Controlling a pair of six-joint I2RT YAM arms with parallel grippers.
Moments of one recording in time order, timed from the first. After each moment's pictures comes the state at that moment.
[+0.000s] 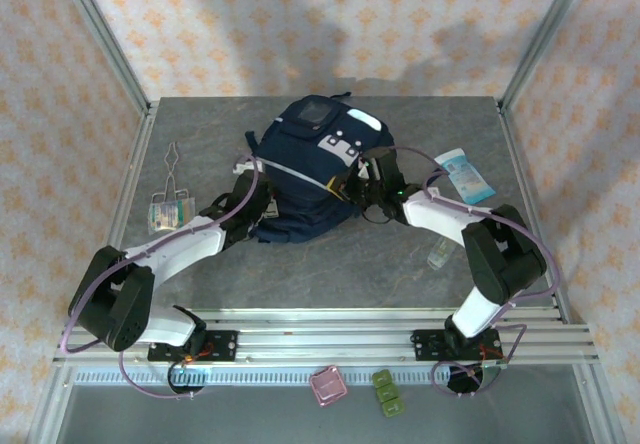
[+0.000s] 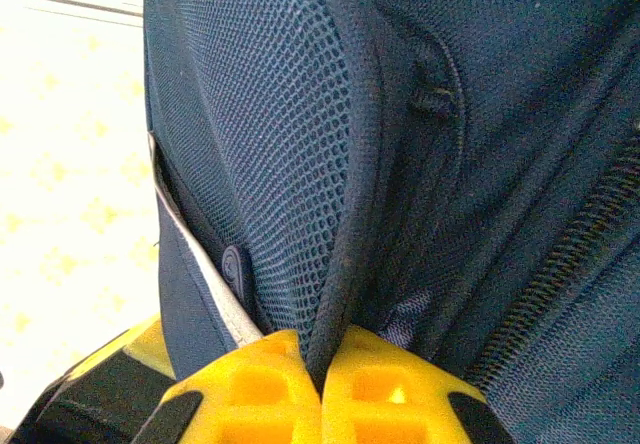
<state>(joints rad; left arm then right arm) -0.46 1.37 0.75 -0.12 -0.26 -0.52 0.52 1.65 0.96 0.06 -0.38 1.06</state>
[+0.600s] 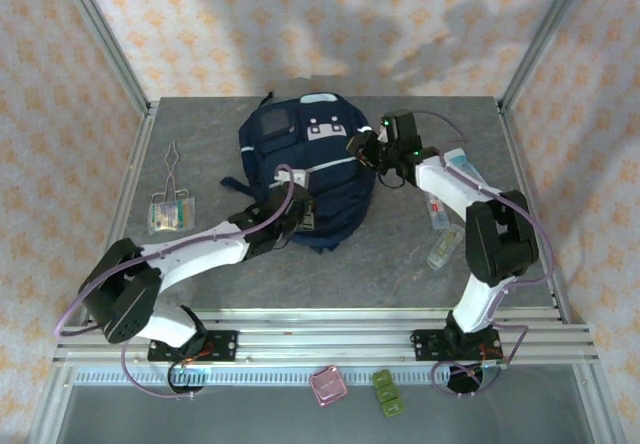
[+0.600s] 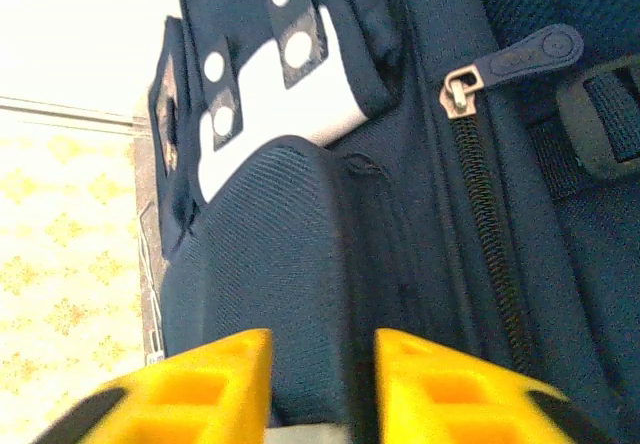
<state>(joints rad) -0.74 1.45 0.85 -0.07 -0.26 -0.57 0.35 1.75 1.27 -0.16 -0.36 0.90</state>
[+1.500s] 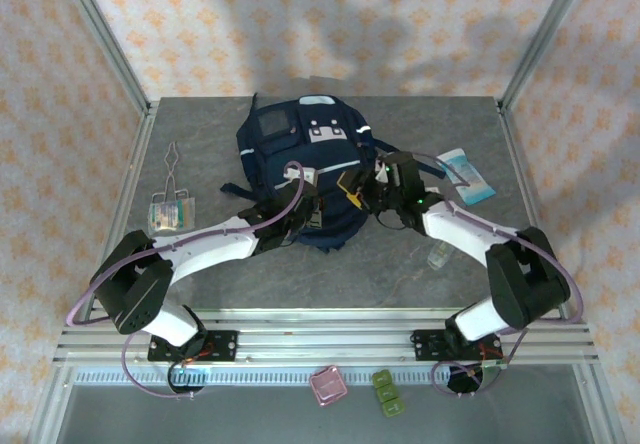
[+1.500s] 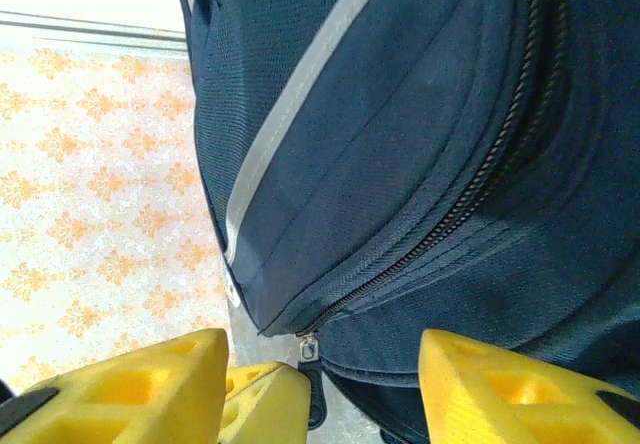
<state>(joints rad) -0.75 1.50 0.89 -0.07 -0.26 -0.57 0.47 1.49 0.84 0.09 -0.44 1.16</state>
